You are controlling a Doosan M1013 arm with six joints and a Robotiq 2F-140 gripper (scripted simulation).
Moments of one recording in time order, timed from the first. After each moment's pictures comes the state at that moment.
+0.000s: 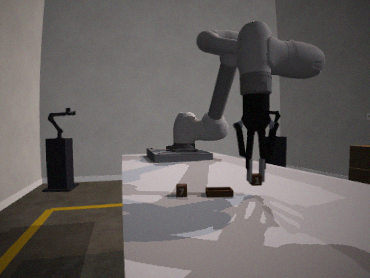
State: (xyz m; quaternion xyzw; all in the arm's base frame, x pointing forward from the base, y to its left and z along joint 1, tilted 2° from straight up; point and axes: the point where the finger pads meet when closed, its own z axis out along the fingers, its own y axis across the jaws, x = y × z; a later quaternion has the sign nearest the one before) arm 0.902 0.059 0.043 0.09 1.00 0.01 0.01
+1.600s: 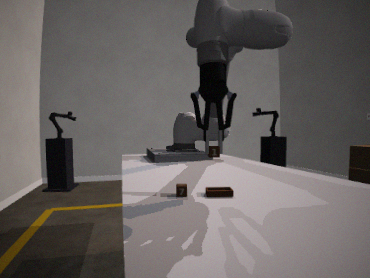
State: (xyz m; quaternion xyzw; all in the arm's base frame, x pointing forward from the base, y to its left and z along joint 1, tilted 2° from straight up) arm 0.880 -0.064 0.122 0.08 1.00 0.01 0.01
